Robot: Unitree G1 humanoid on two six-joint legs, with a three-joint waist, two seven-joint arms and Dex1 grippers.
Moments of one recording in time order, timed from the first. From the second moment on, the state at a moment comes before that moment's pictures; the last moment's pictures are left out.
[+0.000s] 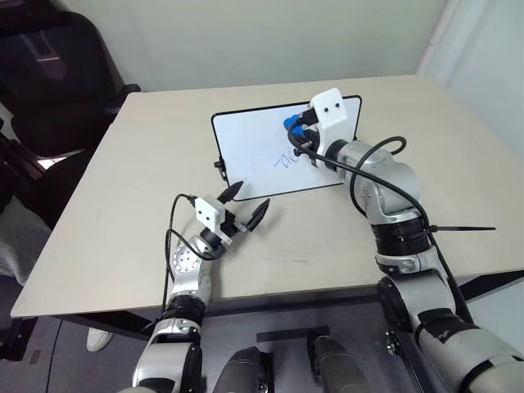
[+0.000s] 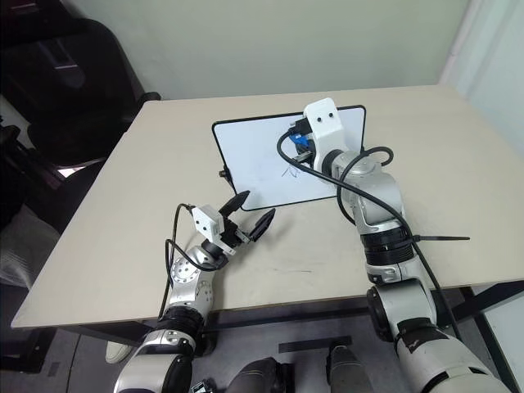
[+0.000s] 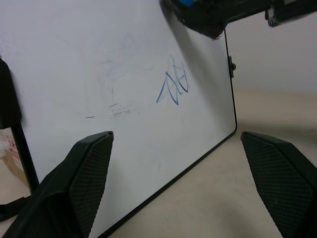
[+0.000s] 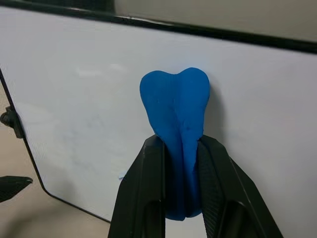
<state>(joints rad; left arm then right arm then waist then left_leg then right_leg) -0.50 0.14 0.14 0.71 -0.29 -0.57 -0.82 -0.96 -0.17 0.06 0.10 0.12 0.89 0.31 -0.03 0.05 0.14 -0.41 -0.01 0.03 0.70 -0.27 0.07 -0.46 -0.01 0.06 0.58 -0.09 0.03</state>
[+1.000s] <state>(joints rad) -0.47 0.14 0.14 0.67 -0.29 -0.55 -0.80 -0.93 -0.15 0.08 0.12 0.12 0.88 0.31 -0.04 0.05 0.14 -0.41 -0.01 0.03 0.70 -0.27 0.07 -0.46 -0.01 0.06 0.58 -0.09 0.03</state>
